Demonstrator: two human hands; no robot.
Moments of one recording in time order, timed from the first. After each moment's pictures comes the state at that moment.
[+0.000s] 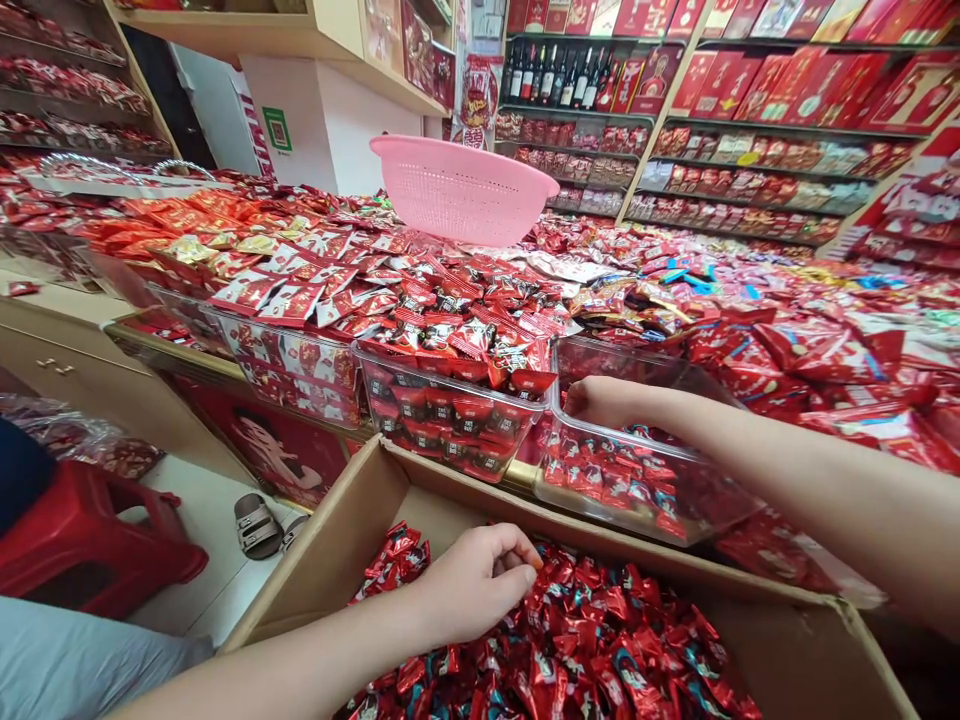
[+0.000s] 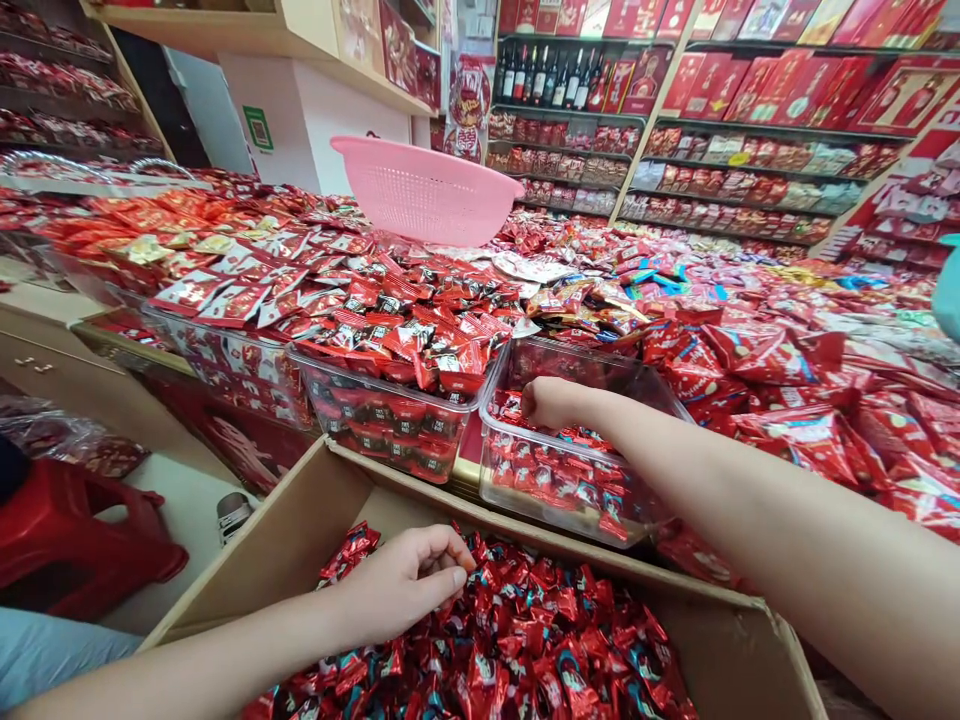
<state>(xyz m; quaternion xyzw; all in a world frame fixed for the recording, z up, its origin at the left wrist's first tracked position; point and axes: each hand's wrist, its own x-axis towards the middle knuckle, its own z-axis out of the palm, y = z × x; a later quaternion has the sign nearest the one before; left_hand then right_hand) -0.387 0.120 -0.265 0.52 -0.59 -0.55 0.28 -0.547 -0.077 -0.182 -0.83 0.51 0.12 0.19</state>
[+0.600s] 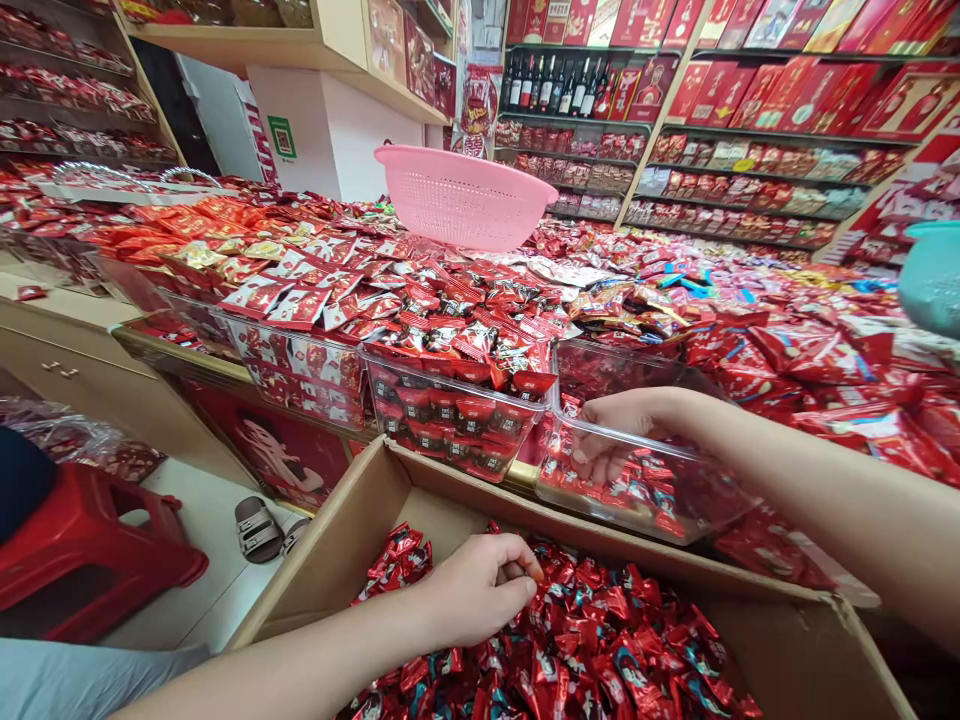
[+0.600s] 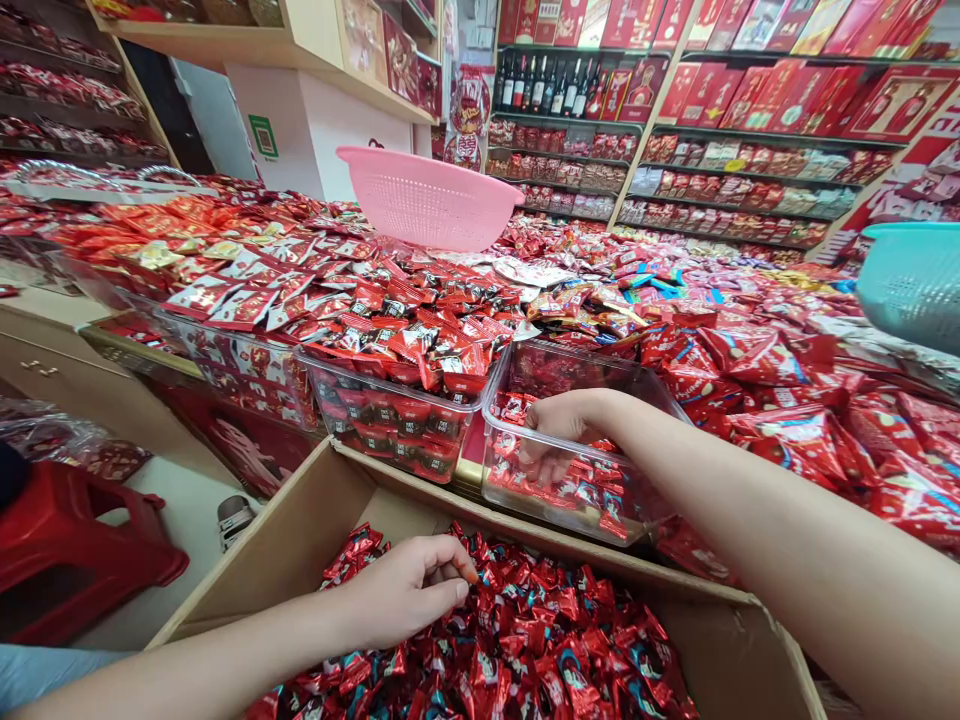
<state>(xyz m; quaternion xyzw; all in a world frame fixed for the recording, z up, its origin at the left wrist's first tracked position) -0.386 0.122 -0.271 0.52 -0.62 -0.54 0.24 -0.550 -0.040 -0.161 -0.71 0.45 0.21 0.49</state>
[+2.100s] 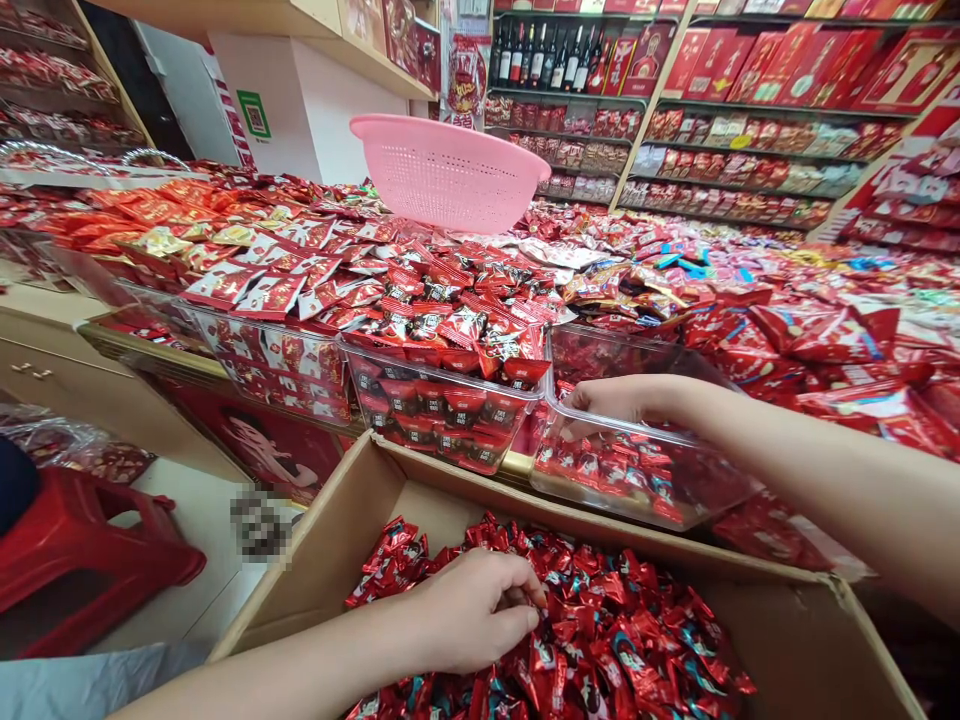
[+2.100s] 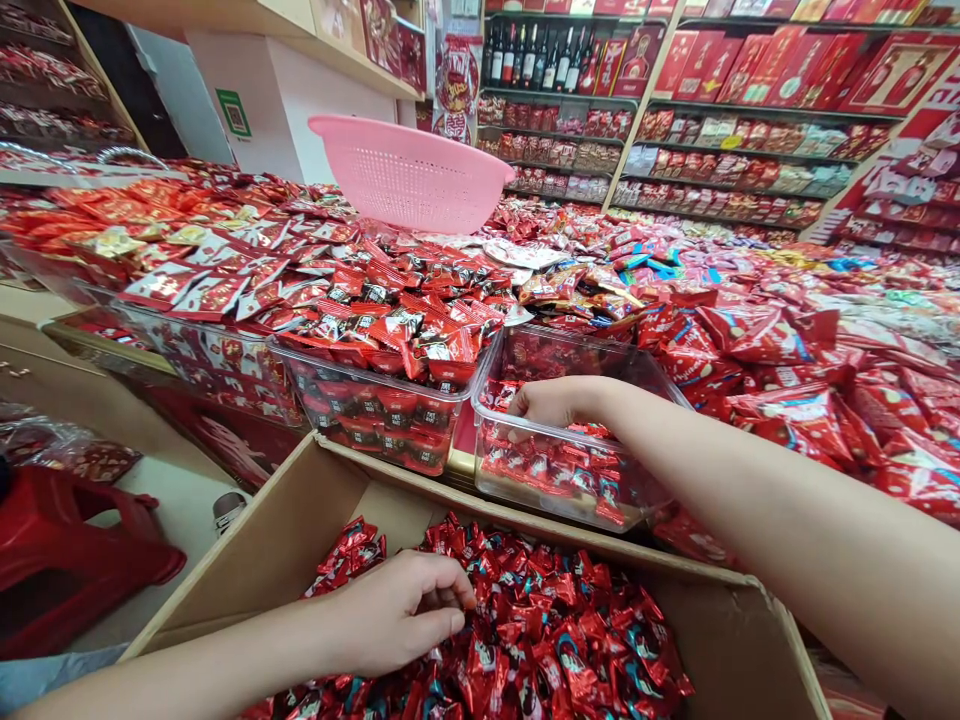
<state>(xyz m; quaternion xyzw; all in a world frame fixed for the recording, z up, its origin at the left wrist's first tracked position) -0.384 0.127 -0.274 0.48 -0.73 -0.46 0.15 -0.550 -0.052 -0.167 -0.79 0.44 0.17 0.39</state>
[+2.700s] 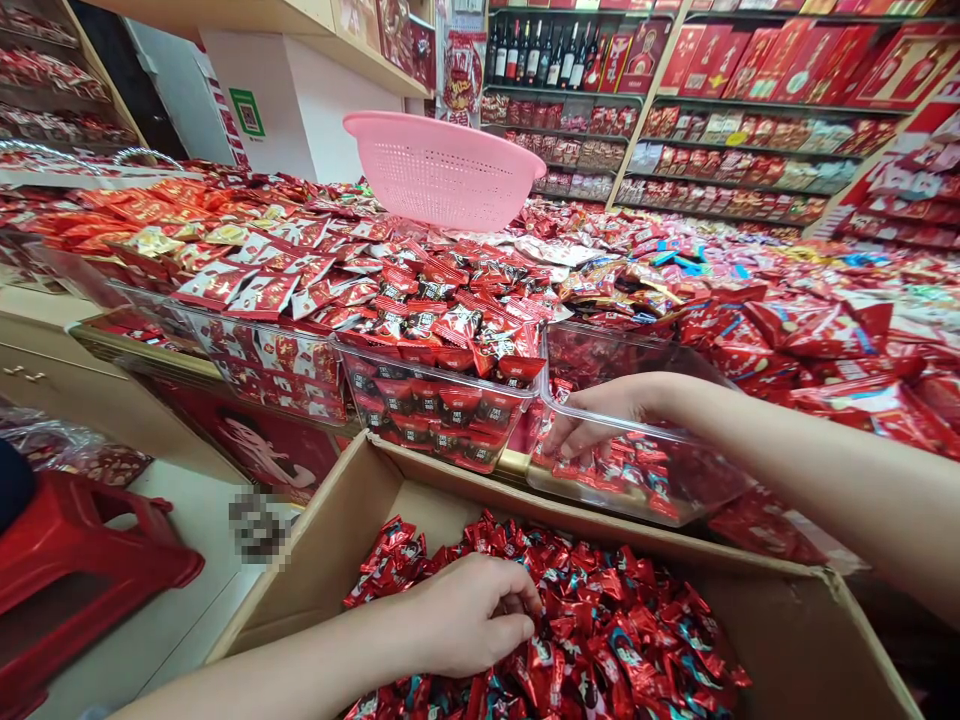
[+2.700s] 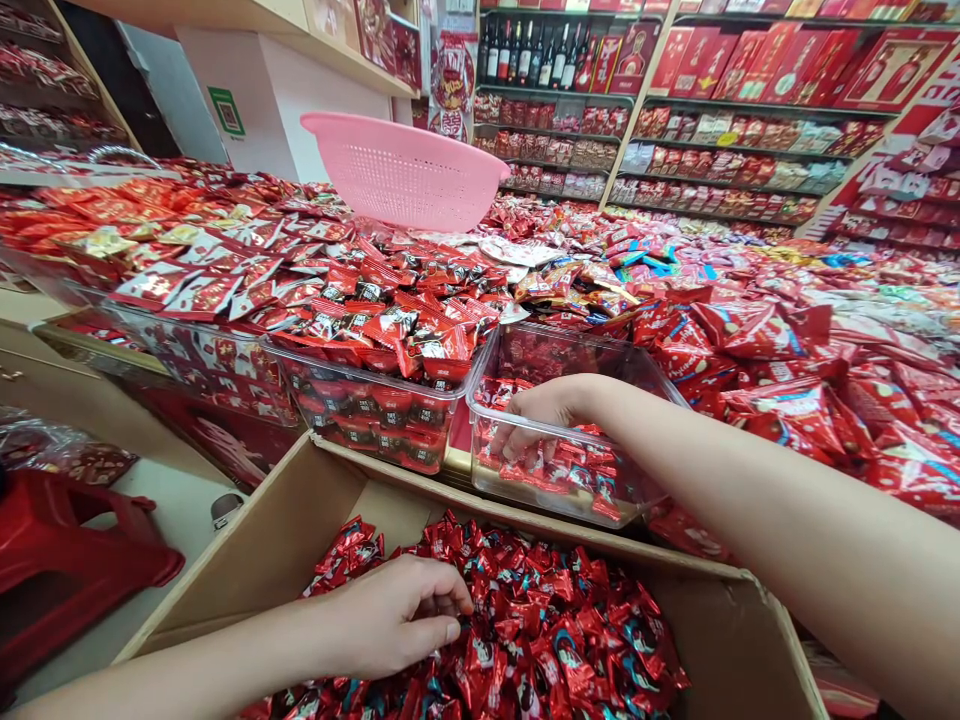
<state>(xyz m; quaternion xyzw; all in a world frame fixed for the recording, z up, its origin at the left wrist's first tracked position) -0.383 0.129 -0.274 0.47 -0.75 -0.44 0.11 -0.546 -0.042 -0.161 -0.76 0.40 0.25 0.45</state>
